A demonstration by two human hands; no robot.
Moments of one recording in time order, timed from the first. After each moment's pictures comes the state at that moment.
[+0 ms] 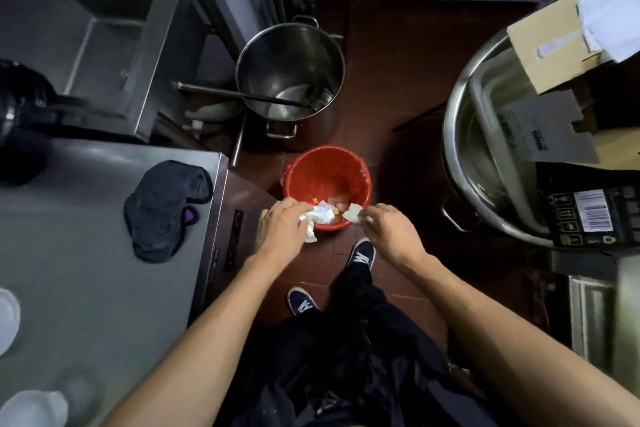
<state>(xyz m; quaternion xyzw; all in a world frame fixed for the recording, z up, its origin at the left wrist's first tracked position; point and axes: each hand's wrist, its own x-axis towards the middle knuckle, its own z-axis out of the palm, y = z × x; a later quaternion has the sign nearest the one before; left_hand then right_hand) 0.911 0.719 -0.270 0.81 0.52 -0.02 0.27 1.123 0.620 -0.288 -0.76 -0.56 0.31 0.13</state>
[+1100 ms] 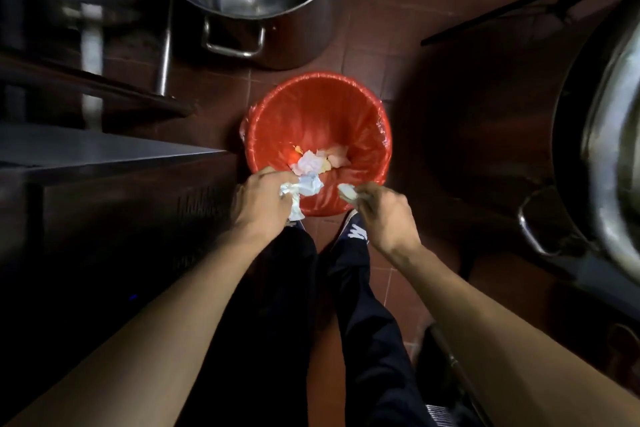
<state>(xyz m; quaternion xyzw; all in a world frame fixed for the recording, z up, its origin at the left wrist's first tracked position) 0.943 0.832 -0.563 0.72 0.58 -0.12 0.36 1.133 0.722 -0.570 -0.80 -0.37 0.46 0.10</state>
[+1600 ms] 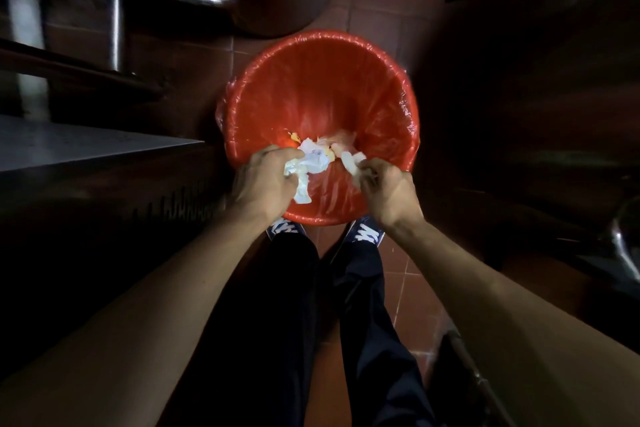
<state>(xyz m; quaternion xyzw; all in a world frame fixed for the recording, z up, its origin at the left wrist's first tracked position) 0.949 0.853 -0.695 0.72 0.57 -0.13 0.39 1.129 0.751 -0.697 -0.82 -0.29 0.48 0.11</state>
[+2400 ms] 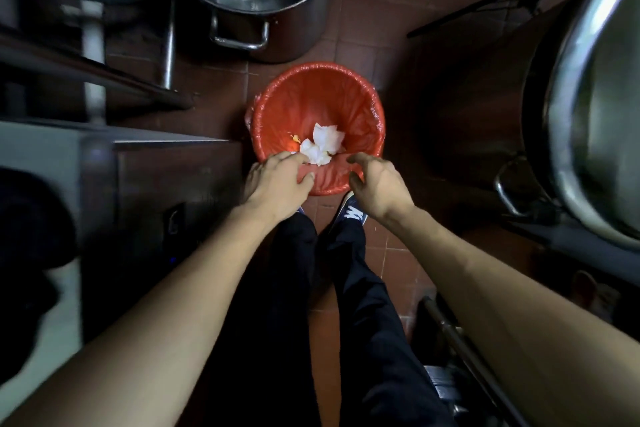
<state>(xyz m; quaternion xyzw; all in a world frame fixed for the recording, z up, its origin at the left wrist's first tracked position) 0.941 0.833 -0.506 0.75 0.52 -0.18 0.36 1.111 0.748 -0.503 -0.79 -0.42 0.45 0.05</state>
